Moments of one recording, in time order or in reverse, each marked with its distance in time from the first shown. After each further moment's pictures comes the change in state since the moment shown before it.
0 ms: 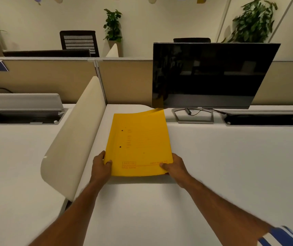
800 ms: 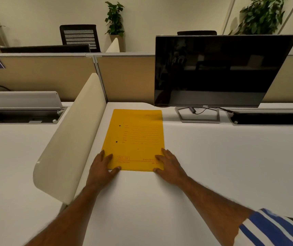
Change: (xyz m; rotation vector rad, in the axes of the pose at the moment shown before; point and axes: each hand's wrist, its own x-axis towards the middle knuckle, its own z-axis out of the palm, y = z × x) left_hand 0.026 -0.029 0.004 0.592 -0.097 0.179; right_hand 0.038 0.019 0.010 -0.892 -0.122 -0.323
